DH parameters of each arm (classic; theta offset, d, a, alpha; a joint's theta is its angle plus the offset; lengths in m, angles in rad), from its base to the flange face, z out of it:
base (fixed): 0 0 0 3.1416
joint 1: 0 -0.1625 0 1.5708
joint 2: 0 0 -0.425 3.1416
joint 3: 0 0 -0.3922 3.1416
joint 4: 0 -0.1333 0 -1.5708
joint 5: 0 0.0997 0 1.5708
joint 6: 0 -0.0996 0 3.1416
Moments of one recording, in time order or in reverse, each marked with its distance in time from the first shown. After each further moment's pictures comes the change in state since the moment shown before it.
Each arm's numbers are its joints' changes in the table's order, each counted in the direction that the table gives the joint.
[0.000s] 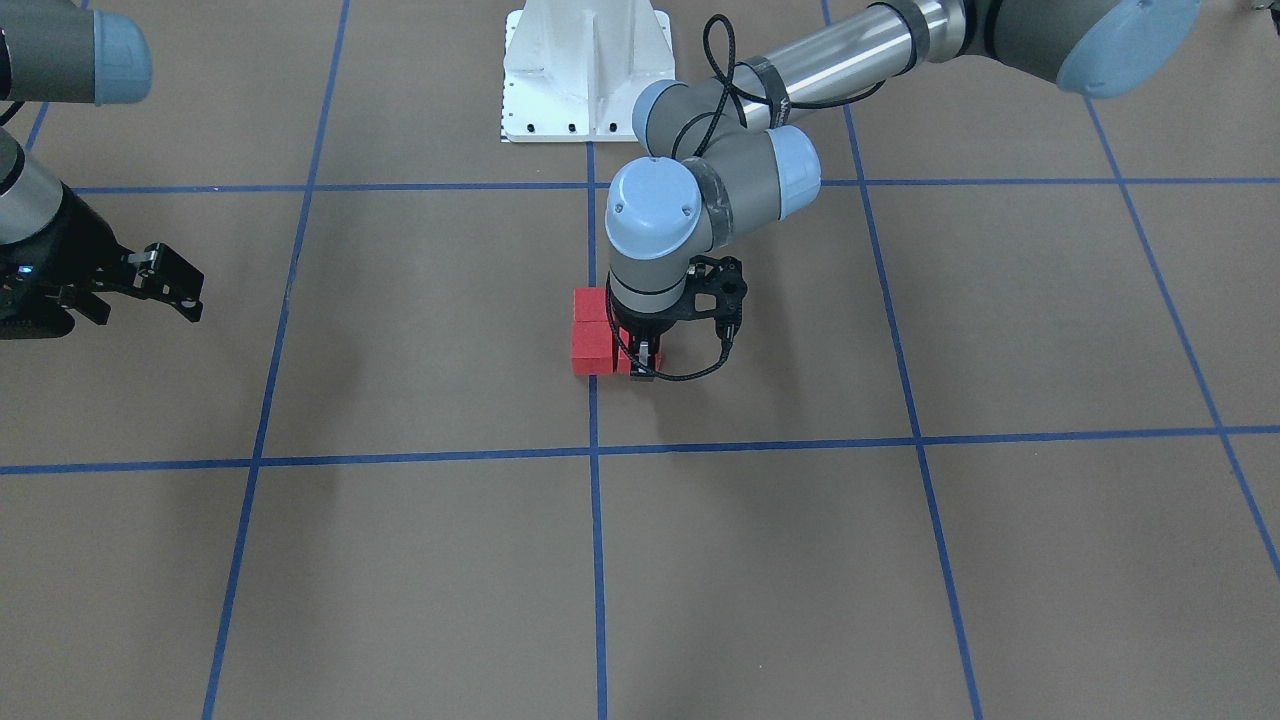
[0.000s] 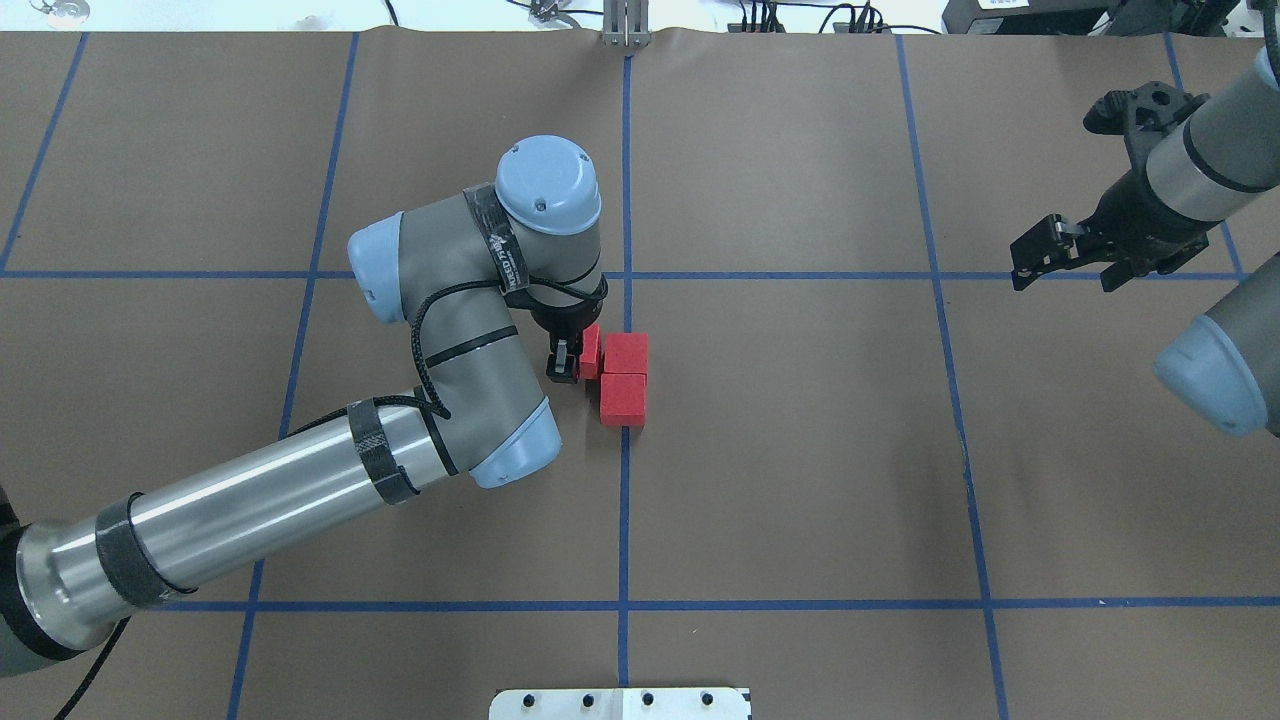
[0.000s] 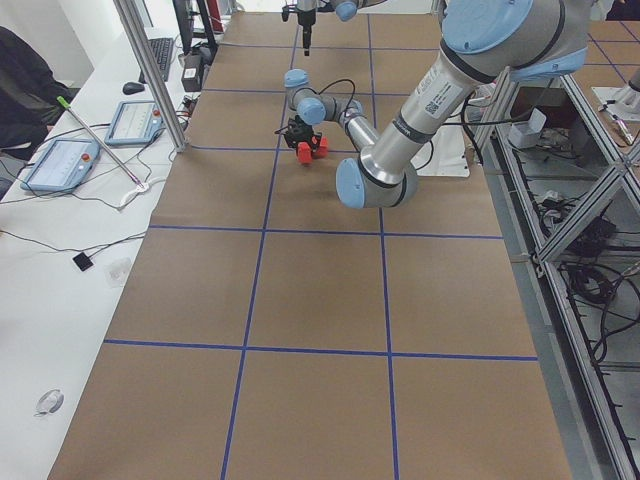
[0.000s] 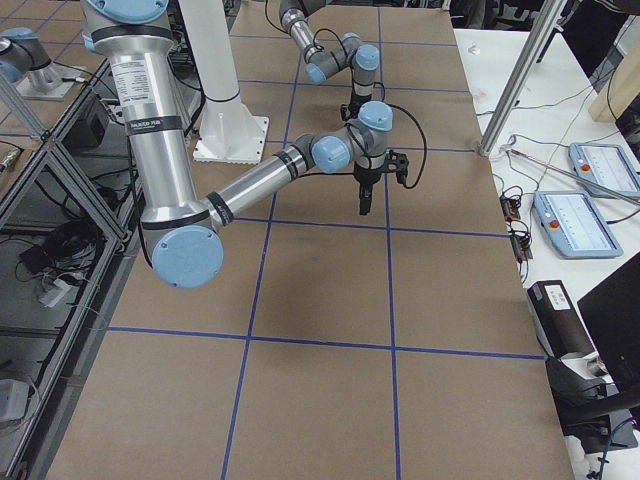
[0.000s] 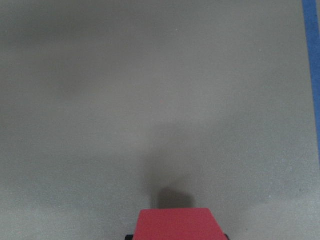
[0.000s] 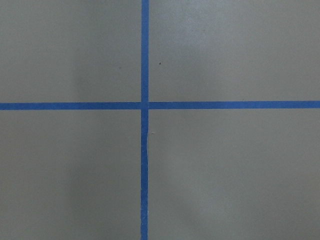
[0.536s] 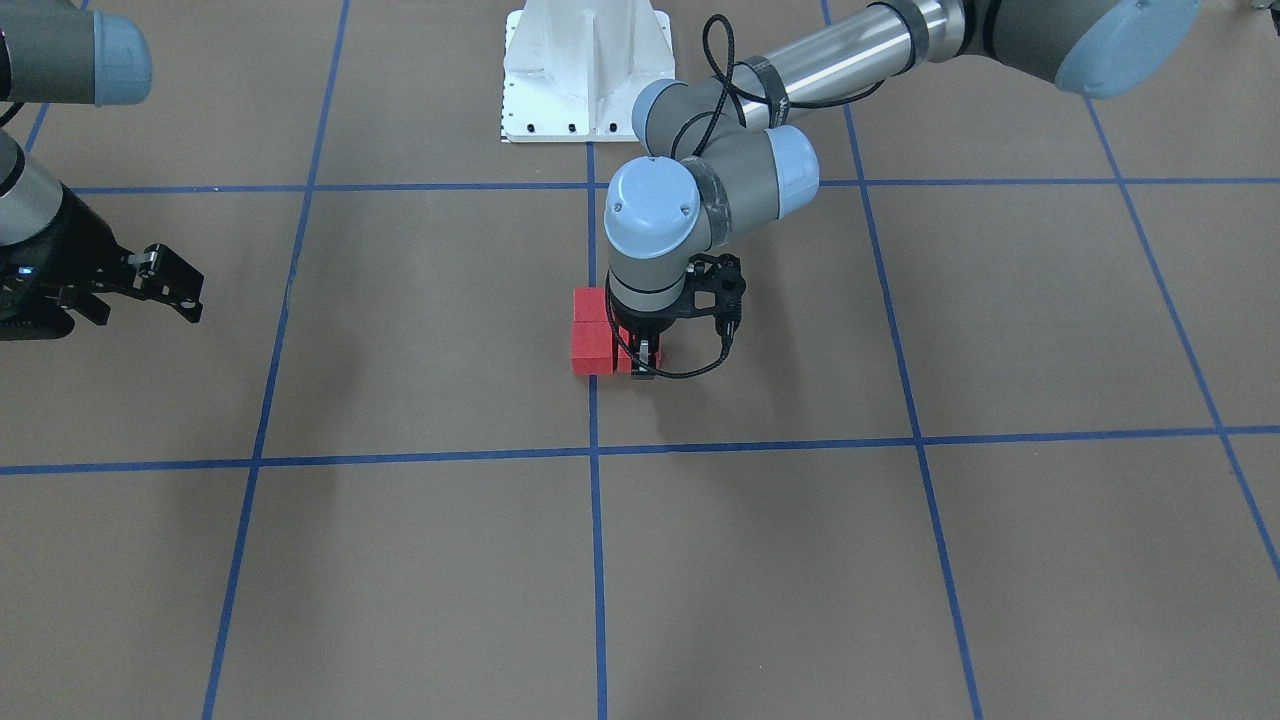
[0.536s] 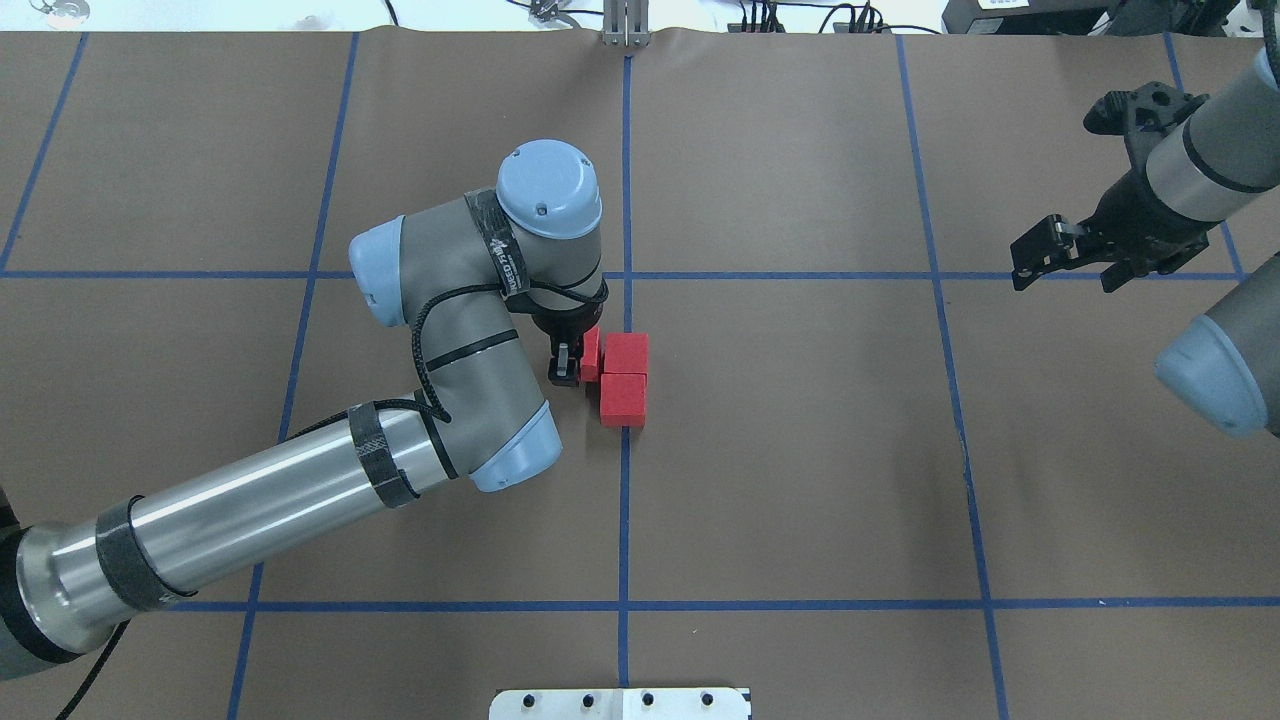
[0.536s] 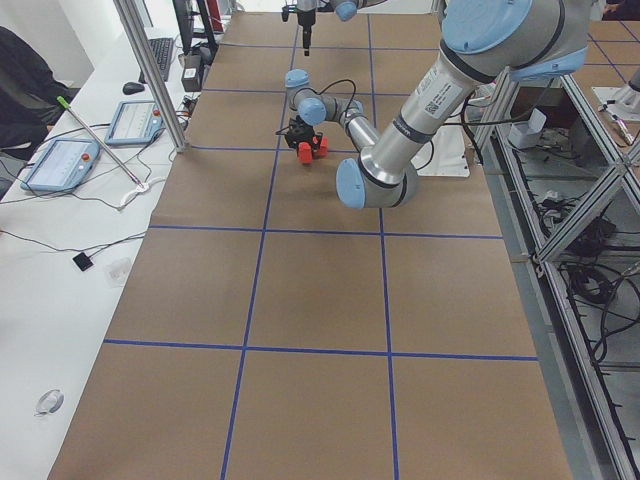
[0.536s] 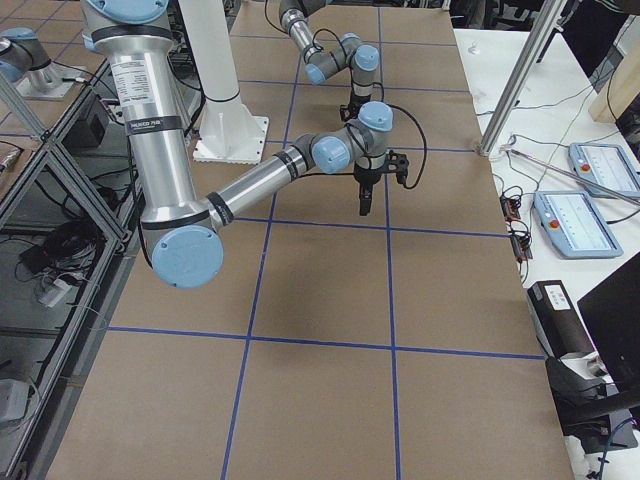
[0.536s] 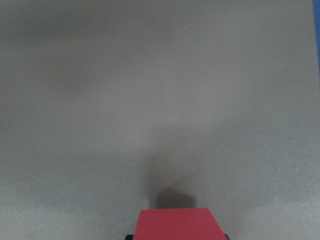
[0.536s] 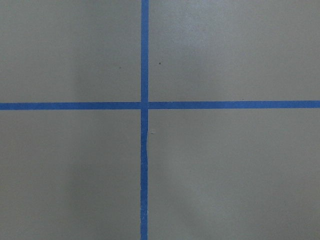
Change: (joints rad) left arm -0.003 -0.002 -0.001 0.000 0.001 0.025; right arm 0.000 0.000 -0.002 0.000 0.000 0.000
